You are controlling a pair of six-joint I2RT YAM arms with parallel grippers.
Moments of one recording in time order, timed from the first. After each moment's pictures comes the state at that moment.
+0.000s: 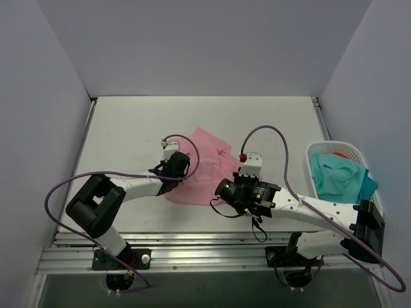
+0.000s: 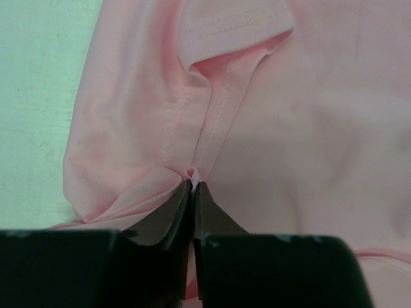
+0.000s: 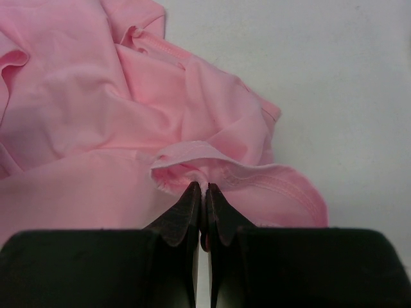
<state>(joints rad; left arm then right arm) -0.69 1.64 0.79 0.02 -0.51 -0.63 1.12 1.23 0.89 -0.77 0.96 1.04</state>
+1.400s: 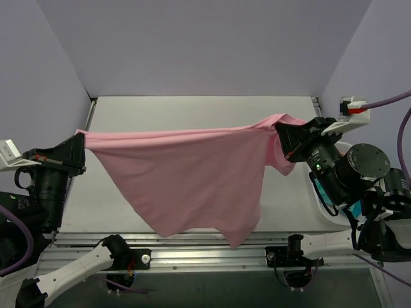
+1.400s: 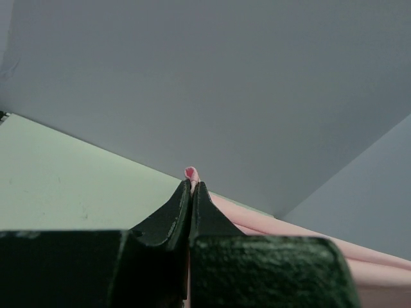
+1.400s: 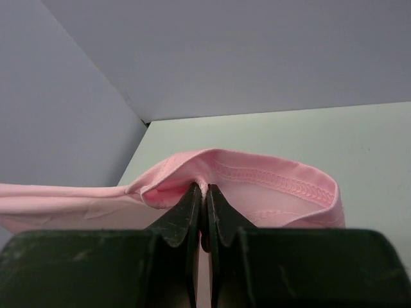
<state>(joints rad) -0.84 0.57 1.34 -0.45 -0.82 -0.40 1.36 1.01 1.79 -0.81 1.05 0.43</state>
